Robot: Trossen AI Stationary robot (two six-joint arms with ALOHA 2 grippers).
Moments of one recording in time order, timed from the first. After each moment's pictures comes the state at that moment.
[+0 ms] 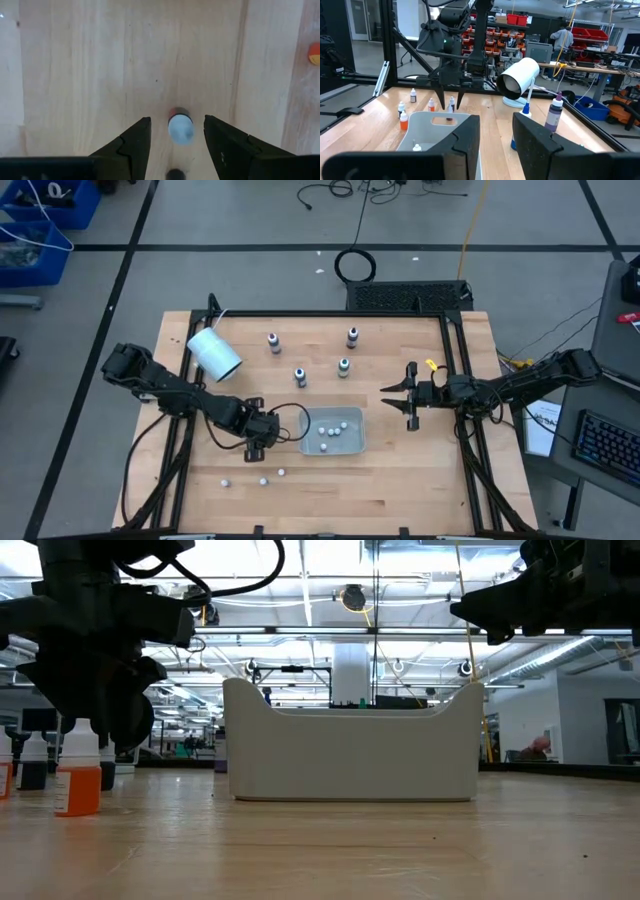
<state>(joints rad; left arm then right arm) -0.35 1.52 0.86 -0.69 -0.11 -0.41 0.15 0.80 0.12 0.73 0.19 -0.09</state>
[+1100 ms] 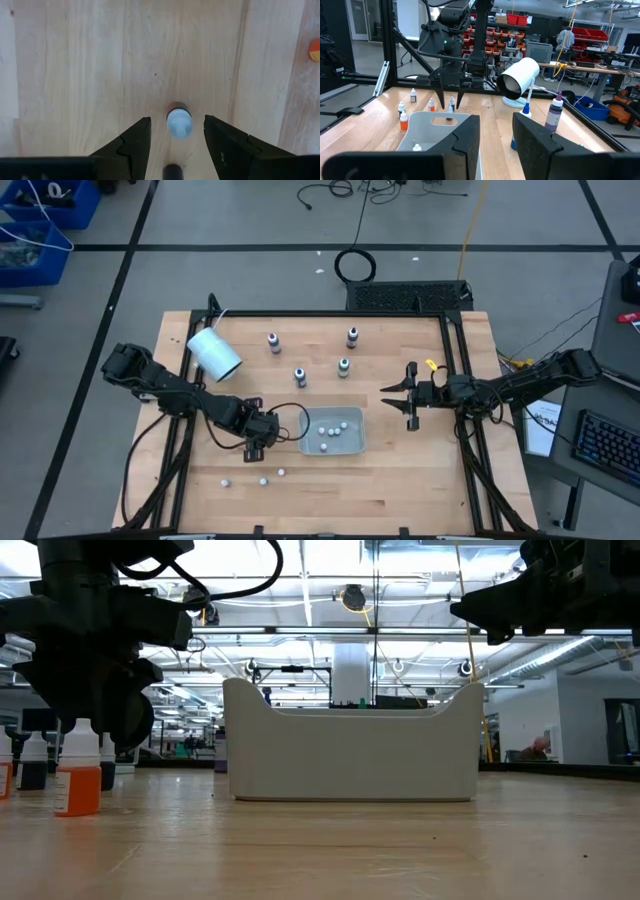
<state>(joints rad) -0.35 1.52 0.86 -0.70 -0.09 -0.43 0.15 0.80 0.12 0.73 0.19 -0.09</state>
